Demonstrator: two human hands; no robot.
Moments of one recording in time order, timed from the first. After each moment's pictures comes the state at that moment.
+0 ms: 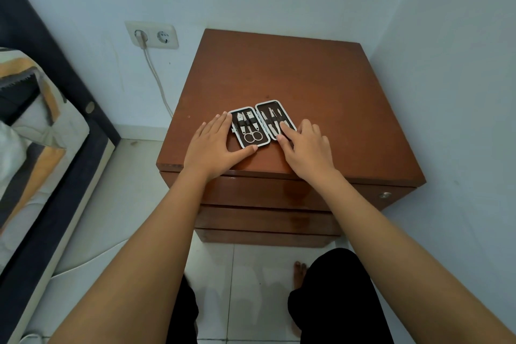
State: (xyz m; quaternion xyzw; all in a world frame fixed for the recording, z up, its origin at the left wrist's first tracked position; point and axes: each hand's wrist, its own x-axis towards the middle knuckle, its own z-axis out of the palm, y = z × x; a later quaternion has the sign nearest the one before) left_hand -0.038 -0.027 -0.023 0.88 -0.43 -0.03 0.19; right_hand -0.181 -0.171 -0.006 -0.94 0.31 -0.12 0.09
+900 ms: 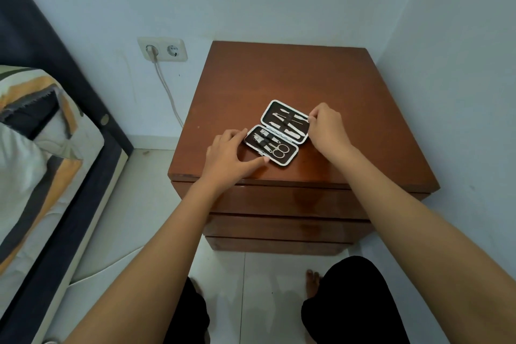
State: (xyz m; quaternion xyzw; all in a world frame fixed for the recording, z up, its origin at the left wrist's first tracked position) left_hand -0.052 -0.028 -0.009 0.86 -0.40 -0.09 0.32; right_hand -0.157 -0.210 0.028 -0.86 0.40 -0.17 0.27
